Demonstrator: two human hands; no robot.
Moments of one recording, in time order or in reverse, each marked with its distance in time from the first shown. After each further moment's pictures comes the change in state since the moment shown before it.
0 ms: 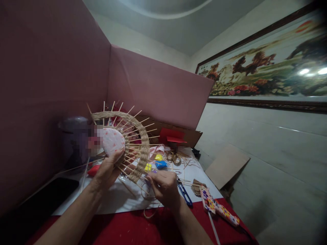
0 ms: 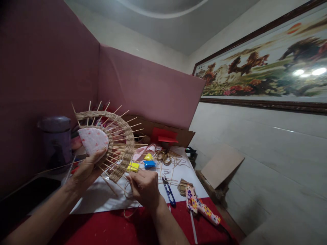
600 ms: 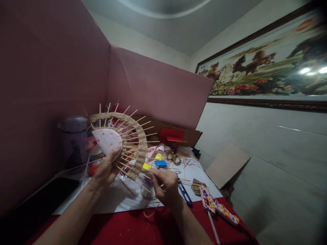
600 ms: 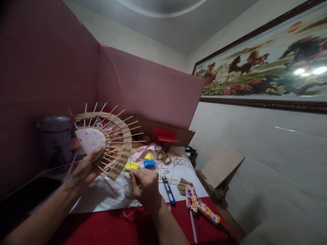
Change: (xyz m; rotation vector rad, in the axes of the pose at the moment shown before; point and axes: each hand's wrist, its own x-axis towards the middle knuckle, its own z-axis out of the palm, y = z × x) left_hand -0.002 0.005 0.004 -0.057 0.086 -0.013; right_hand 0.001 -0.004 -0.004 0.095 0.100 0.041
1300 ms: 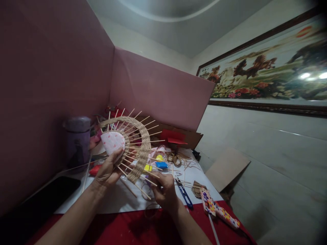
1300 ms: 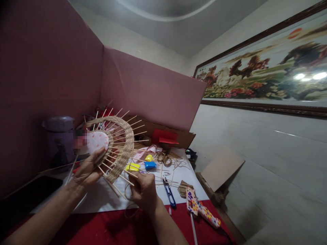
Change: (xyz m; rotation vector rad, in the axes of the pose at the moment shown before) left_hand 0.002 0.002 -0.005 -0.074 -0.027 -0.119; right_hand -0.008 0.002 0.013 0.289 -0.075 0.100
